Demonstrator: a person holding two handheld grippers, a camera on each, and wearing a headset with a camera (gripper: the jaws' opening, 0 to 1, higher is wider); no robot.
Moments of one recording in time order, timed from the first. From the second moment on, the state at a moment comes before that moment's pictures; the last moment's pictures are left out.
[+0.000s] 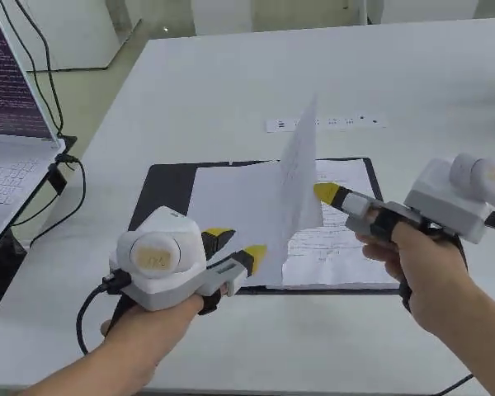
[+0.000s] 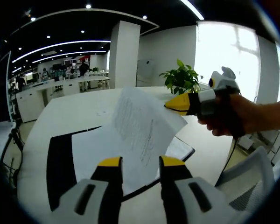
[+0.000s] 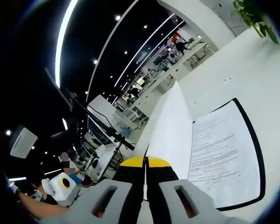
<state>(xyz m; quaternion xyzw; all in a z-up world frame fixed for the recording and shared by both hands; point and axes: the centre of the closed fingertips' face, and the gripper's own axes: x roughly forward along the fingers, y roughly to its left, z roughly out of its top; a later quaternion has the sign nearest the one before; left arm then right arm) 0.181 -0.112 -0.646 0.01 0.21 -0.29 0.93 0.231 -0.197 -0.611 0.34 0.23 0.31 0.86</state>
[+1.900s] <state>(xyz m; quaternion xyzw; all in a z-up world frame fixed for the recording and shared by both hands) 0.139 0.024 -0.688 -0.01 0.27 -0.21 0.94 0.238 -0.001 -0.780 0.22 0.42 0.32 0.82</state>
